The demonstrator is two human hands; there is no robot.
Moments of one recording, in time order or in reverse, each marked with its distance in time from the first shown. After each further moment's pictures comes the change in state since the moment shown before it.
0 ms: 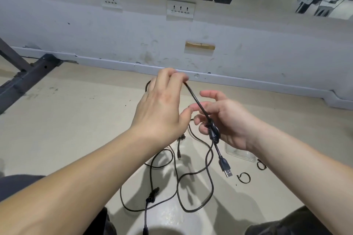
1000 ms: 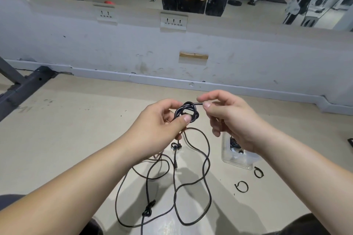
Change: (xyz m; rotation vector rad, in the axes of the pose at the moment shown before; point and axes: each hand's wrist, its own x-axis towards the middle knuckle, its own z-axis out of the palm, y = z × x) left_hand 0.000 0.007 -0.006 -0.780 -0.292 -0.393; right_hand -0.011 -0.023 -0.026 -0.309 0.060 -0.274
